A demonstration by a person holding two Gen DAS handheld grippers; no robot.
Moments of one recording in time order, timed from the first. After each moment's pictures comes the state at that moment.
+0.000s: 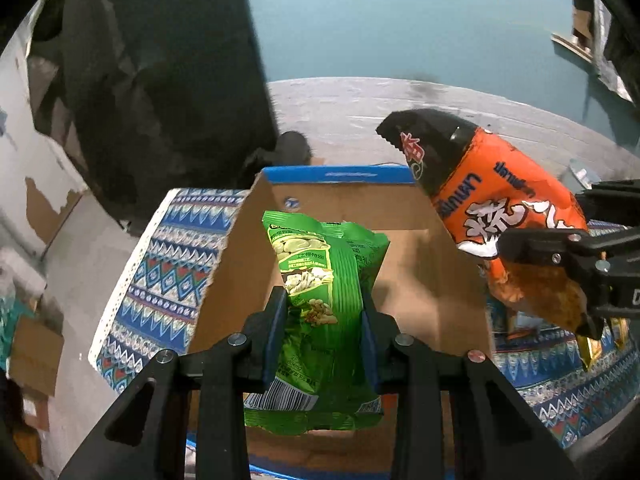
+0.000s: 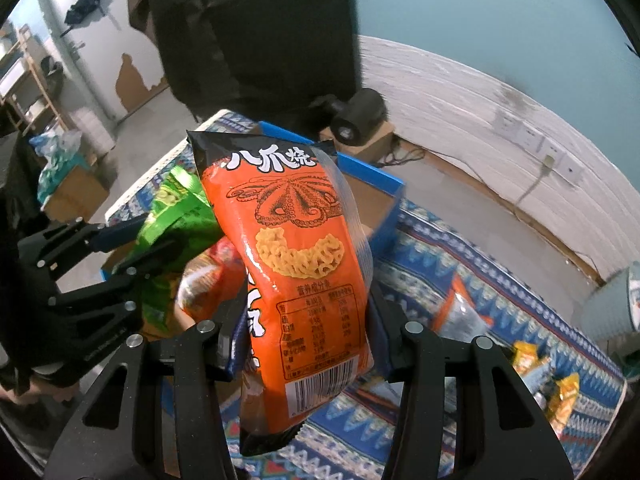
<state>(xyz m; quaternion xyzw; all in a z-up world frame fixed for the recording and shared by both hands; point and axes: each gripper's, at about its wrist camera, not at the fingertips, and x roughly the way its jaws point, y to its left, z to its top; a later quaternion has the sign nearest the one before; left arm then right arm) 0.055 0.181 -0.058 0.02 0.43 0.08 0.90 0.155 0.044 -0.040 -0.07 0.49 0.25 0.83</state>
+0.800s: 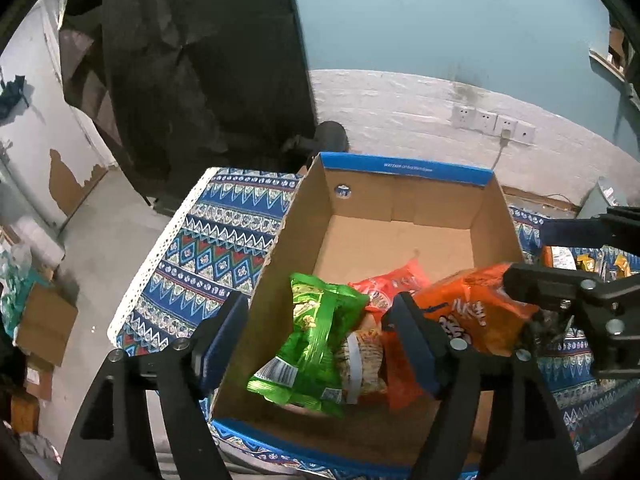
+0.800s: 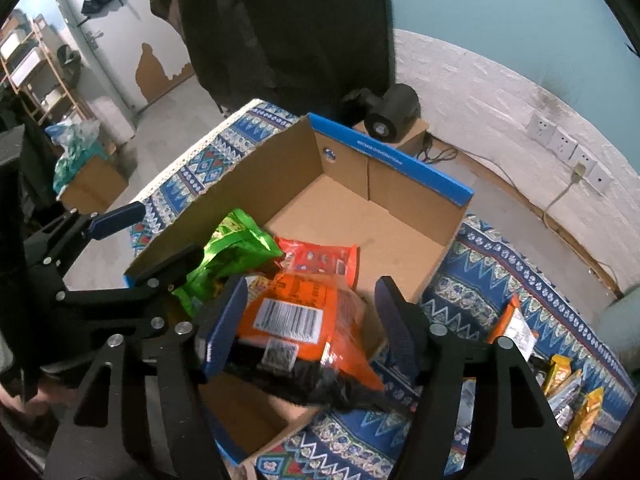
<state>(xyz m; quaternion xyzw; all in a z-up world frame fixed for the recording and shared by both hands) 0.046 0.211 -0.055 0.01 0.44 0.13 0.89 0.151 0.074 -0.044 -0.06 0.50 0.28 0.82</state>
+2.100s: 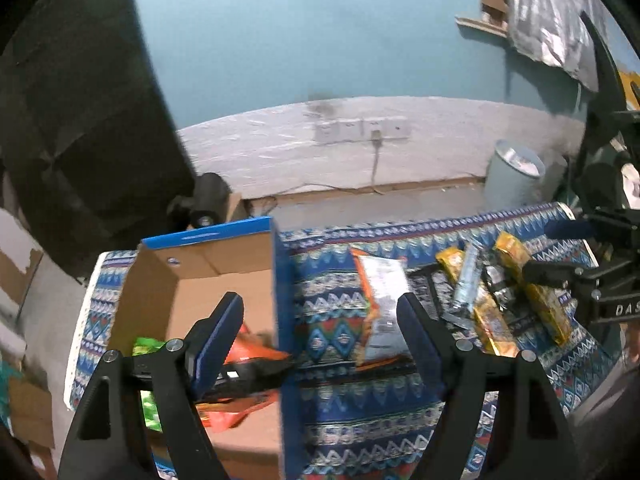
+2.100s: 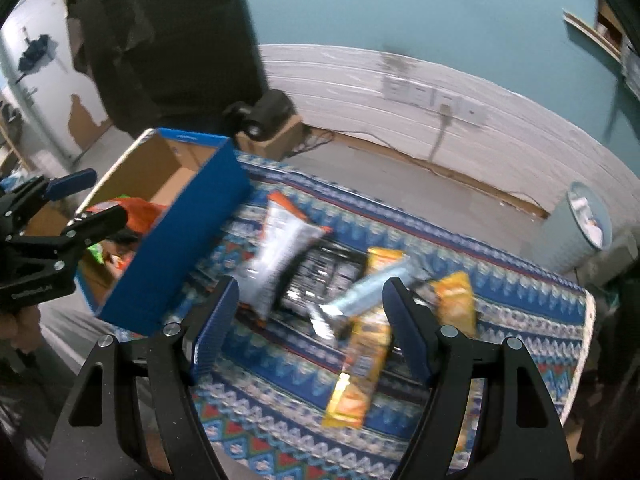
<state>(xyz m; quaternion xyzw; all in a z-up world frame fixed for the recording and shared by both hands) 0.062 0.016 -0.012 0.07 0.41 -0.04 0.91 0.090 -0.181 -0.026 -0.02 0.49 0.13 0.86</state>
